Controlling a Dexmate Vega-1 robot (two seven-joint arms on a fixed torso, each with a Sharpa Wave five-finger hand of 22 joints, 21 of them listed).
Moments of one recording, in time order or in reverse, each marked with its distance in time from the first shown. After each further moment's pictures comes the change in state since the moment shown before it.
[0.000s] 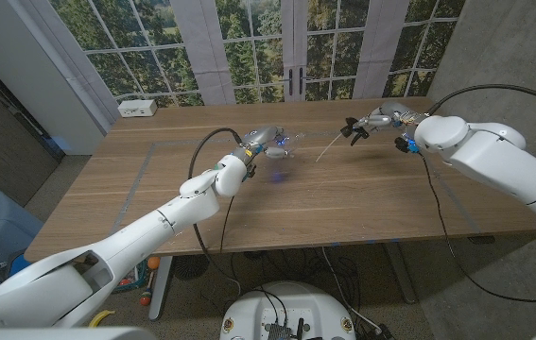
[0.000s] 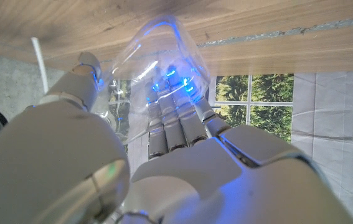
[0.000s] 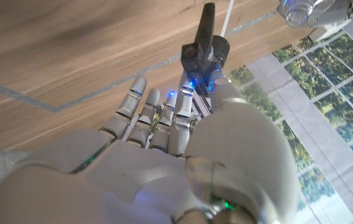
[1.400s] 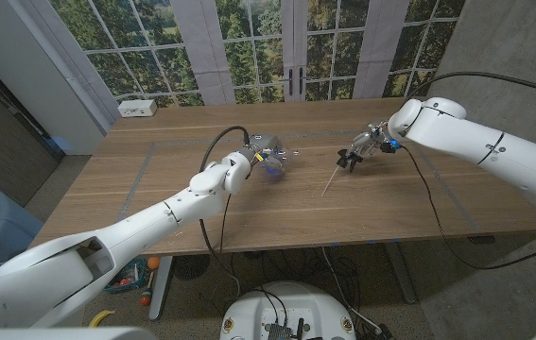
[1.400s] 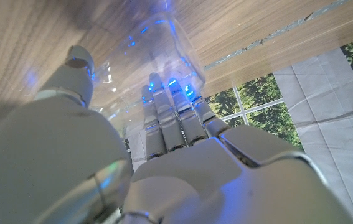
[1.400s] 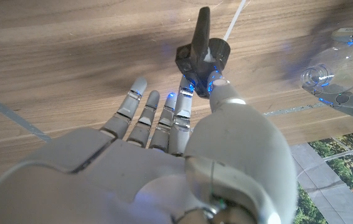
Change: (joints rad) left arm -0.098 0.020 0.143 -0.017 0.243 0.218 -0.207; left_hand 0.035 -0.033 -0.122 0.011 0.000 0.115 -0.092 -0.295 -0.178 0.036 -0.148 -0.283 -0.254 -0.150 0.015 -0.023 -0.252 -0.045 0.009 -0.190 -0.004; right arm 0.491 0.066 -0.539 0.187 -0.213 -0.264 0.370; right_hand 0.007 0.006 -0.009 0.000 0.006 -0.048 -0.020 -0.021 -0.010 -0.053 0.012 -0.032 0.001 -0.032 0.000 -0.008 0.000 -0.014 0.007 0.000 -0.005
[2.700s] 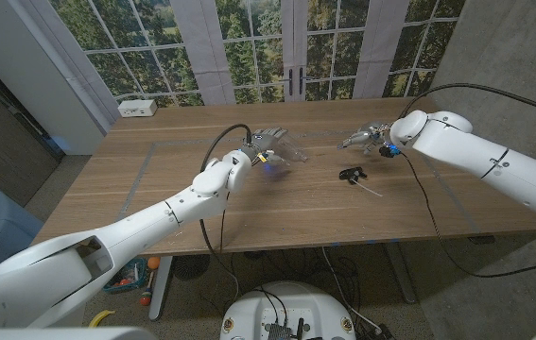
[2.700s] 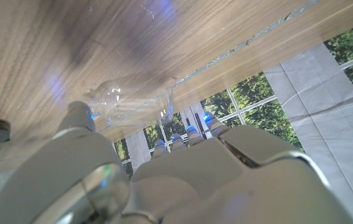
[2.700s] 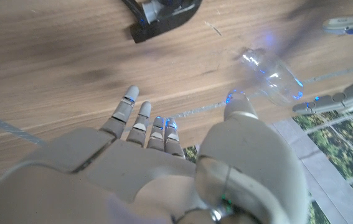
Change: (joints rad) left arm 0.016 0.018 -0.015 -0.048 0.058 0.031 -0.065; left_hand -0.395 0.145 -0.295 0.134 0.011 -0.858 -0.160 -0.099 -0.025 -0.969 0.073 -0.061 -0.038 -0.739 0.060 -0.013 -0.033 -0.287 0.090 -0.477 0.014; right arm -0.242 -0.001 0.216 0.014 0.057 0.251 -0.201; right_hand -0.277 -0.062 -0.176 0.091 -0.133 -0.736 0.007 -0.379 -0.213 -0.362 0.098 -0.077 -0.044 -0.197 0.086 -0.082 -0.026 -0.140 0.093 -0.067 -0.005
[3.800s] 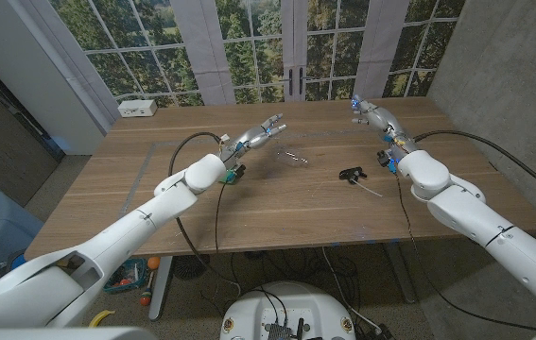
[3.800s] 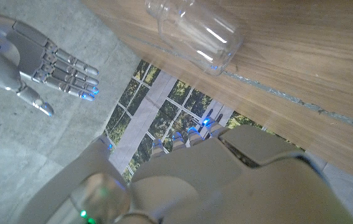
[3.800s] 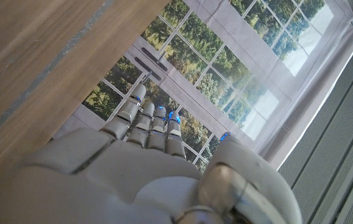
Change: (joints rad) left arm 0.137 -0.046 -0.309 0.273 -0.868 -0.694 0.061; left_hand -0.292 0.096 0.132 0.187 0.078 0.069 0.029 0.030 -0.014 0.002 -0.042 0.037 -0.019 -0.007 -0.035 0.013 -0.021 0.038 -0.108 -0.041 0.000; right arm -0.440 0.209 0.363 0.200 0.163 0.943 -0.346; right_hand -0.393 0.135 -0.044 0.200 0.009 0.163 -0.023 0.024 -0.043 0.150 -0.033 0.031 -0.102 0.083 -0.079 -0.031 -0.091 0.103 -0.142 -0.041 -0.005
